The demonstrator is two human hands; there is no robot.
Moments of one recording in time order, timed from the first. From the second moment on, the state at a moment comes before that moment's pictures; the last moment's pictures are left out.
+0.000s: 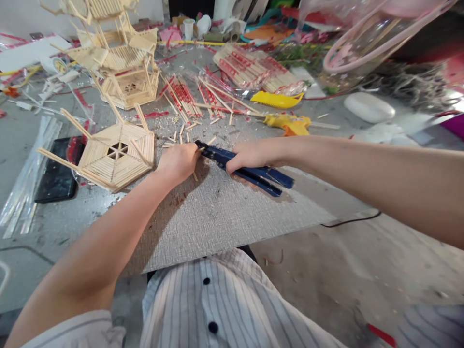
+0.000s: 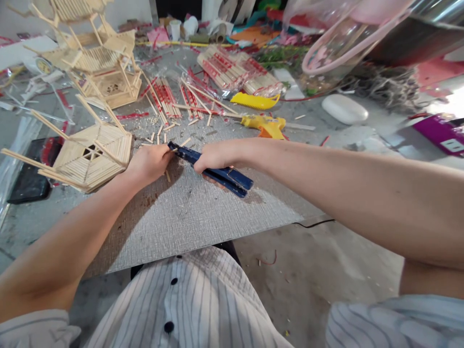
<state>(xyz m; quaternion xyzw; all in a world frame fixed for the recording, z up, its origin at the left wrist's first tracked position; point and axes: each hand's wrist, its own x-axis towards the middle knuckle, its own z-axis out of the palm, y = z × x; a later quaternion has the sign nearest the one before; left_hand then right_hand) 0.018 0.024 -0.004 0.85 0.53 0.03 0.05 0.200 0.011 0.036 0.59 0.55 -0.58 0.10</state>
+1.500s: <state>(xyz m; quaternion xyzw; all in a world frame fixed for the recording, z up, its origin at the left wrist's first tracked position) 0.018 0.036 0.005 0.61 0.59 0.13 0.51 0.198 0.011 0.037 0.62 0.53 -0.57 0.10</state>
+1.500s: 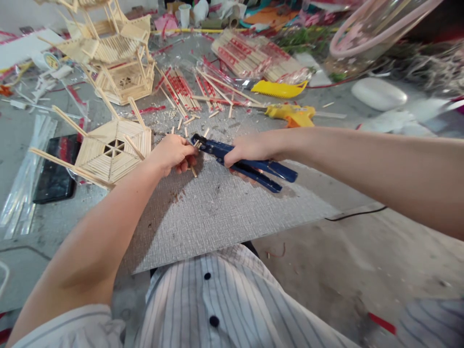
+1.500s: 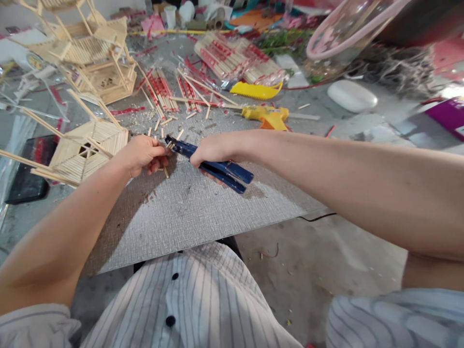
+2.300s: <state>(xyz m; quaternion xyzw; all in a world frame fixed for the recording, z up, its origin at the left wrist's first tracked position) 0.016 0.037 0.011 0.58 0.60 0.11 0.55 0.197 0.007 0.034 0.62 0.56 -0.54 0.11</state>
